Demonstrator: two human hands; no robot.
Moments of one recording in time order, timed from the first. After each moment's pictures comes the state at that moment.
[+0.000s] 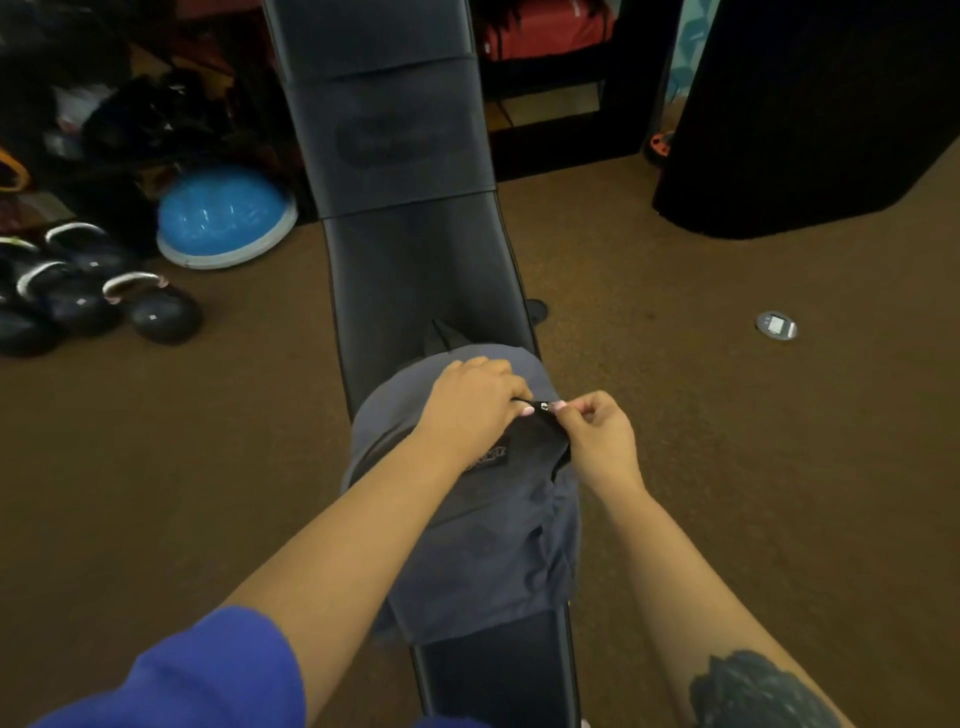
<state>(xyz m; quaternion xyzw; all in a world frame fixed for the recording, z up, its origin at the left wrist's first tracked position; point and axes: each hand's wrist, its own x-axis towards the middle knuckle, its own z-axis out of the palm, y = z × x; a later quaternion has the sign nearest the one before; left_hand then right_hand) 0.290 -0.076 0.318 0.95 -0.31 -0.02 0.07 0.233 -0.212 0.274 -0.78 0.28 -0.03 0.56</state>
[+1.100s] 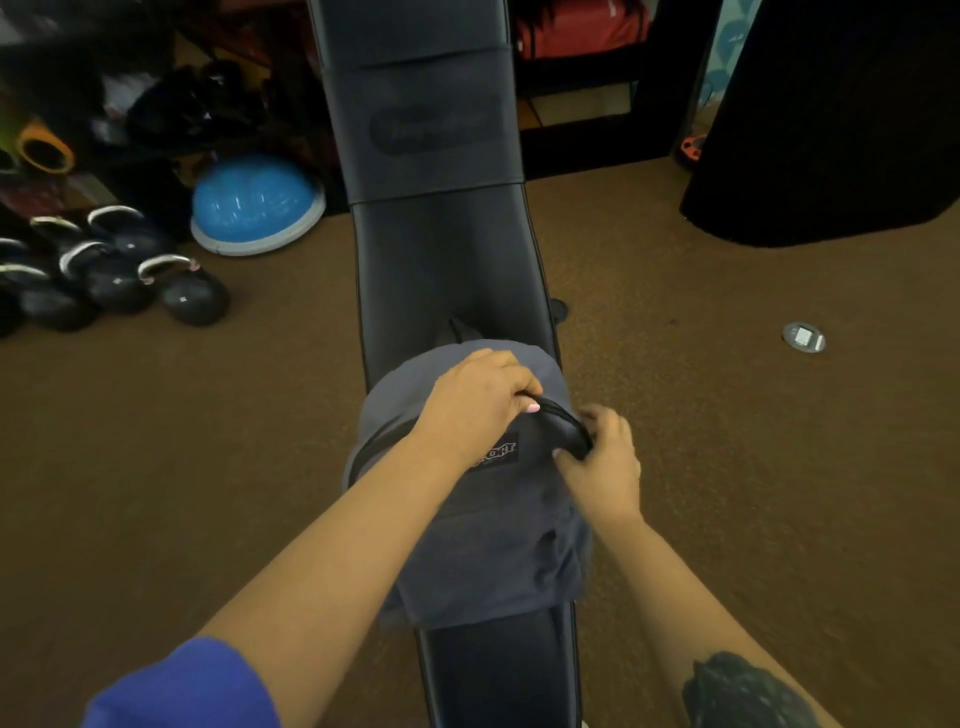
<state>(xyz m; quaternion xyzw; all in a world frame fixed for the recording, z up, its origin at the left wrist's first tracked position) 0.265 -0.059 0.331 0.94 -0.25 -0.01 0.21 0.204 -0.205 0.242 -0.88 0.20 -0.01 0.43</state>
